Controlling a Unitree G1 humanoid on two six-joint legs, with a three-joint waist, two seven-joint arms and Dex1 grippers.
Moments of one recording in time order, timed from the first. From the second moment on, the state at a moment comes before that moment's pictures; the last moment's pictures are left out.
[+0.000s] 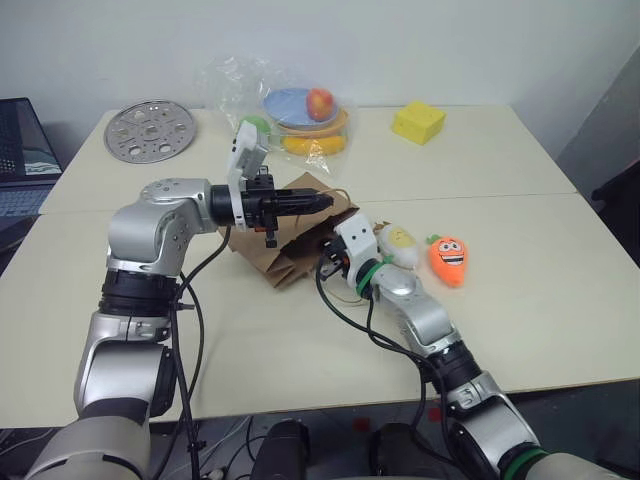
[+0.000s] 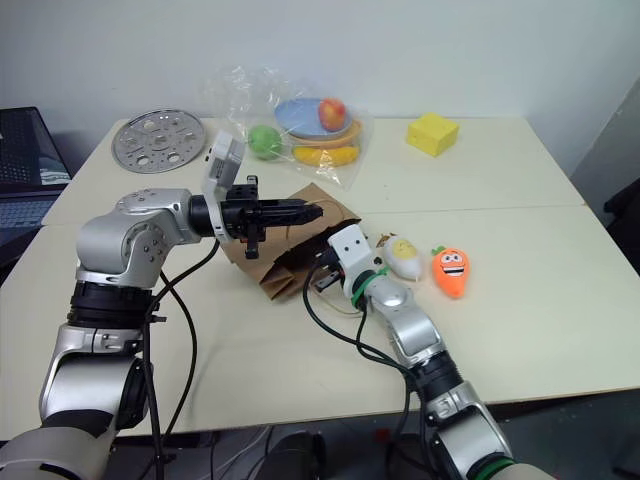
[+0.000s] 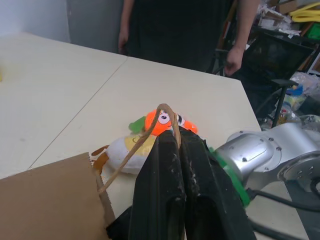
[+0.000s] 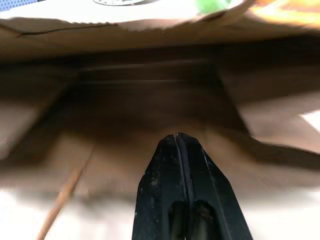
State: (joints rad) left arm -0.83 0.58 0.01 0.17 -0.52 0.70 -1.23; right arm -0.57 0.04 0.27 0.29 0.06 0.33 0.29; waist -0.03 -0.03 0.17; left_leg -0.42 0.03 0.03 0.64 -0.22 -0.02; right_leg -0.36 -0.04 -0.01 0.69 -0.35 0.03
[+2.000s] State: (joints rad) left arm -0.84 0.55 0.12 0.27 -0.50 0.43 -1.02; right arm -0.33 -0.12 0.07 -0.39 0.28 0.47 0.45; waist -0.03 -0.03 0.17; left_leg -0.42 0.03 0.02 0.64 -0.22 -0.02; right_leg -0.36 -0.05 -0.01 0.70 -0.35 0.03
